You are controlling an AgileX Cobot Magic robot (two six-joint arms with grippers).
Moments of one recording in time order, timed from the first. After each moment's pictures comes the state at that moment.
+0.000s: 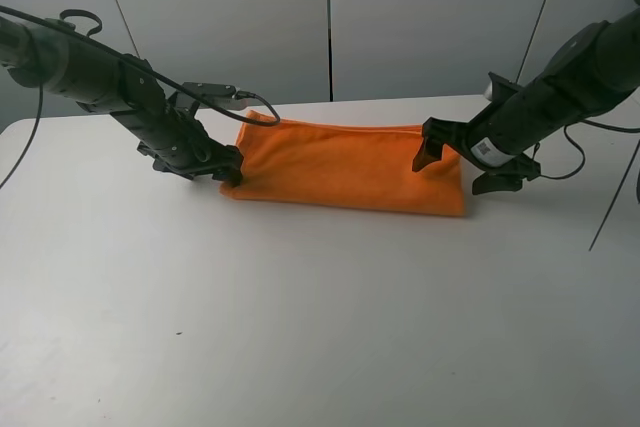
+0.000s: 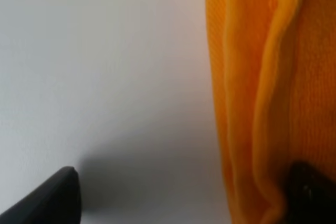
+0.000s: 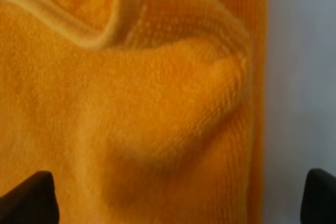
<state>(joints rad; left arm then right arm) -0.28 2.18 -1.31 -0.20 0.39 0.19 0.13 2.00 -1.03 0.76 0.43 -0.31</state>
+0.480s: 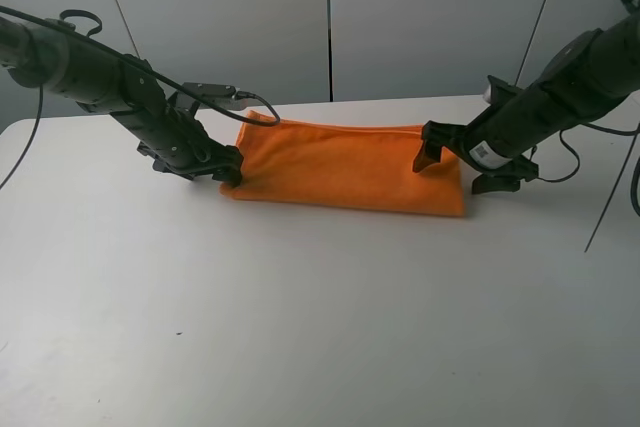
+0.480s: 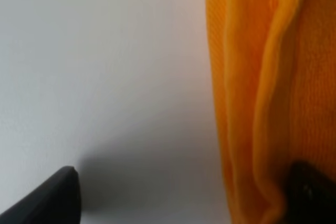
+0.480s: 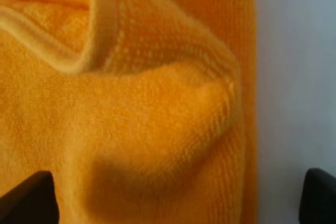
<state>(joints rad) -0.28 2.18 -1.31 -0.20 0.39 0.19 0.13 2.03 -1.03 0.81 0.39 -0.37</state>
